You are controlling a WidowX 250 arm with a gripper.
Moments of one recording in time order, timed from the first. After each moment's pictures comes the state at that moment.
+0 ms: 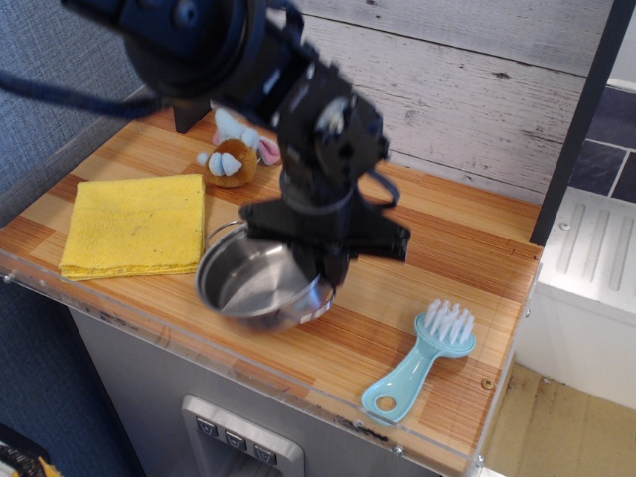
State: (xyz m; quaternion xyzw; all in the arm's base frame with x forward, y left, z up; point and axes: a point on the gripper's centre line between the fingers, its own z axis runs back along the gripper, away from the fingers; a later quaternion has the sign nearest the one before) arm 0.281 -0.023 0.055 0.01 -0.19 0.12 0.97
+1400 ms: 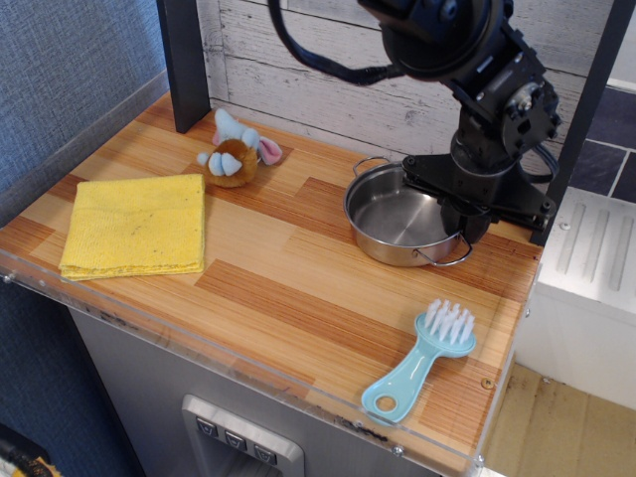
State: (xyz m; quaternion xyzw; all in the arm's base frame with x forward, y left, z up) arm 0.373 -0.096 0.027 0.01 -0.21 0.00 0.98
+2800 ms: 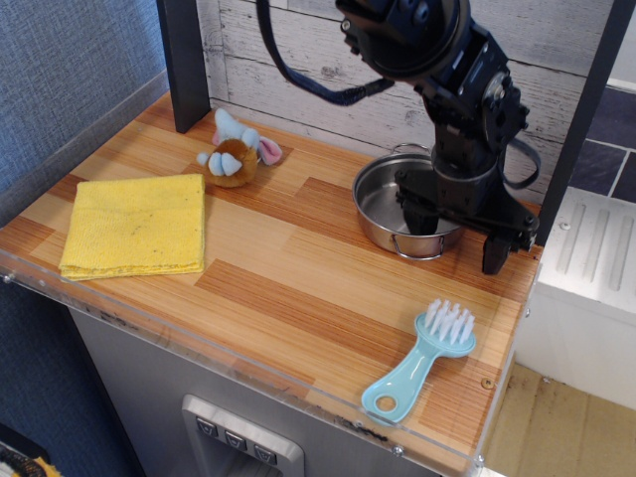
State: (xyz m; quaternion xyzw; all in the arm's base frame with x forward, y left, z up) arm 0.369 -0.092 0.022 -0.03 -0.18 -0.05 0.98
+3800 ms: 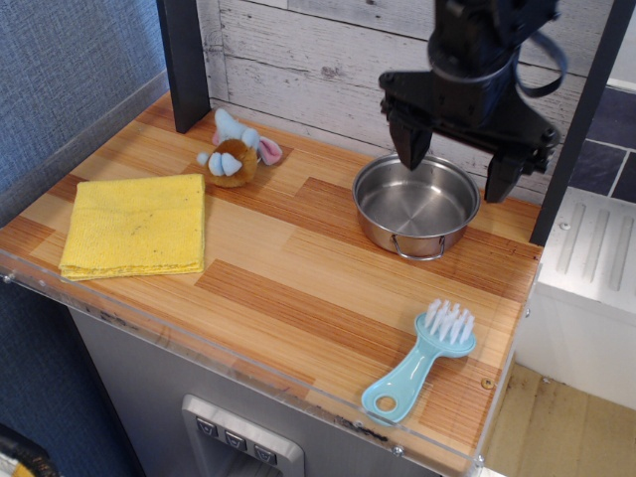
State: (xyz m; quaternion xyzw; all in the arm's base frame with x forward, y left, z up) arm 0.333 -0.087 0.120 0.02 -0.23 -0.04 0.97
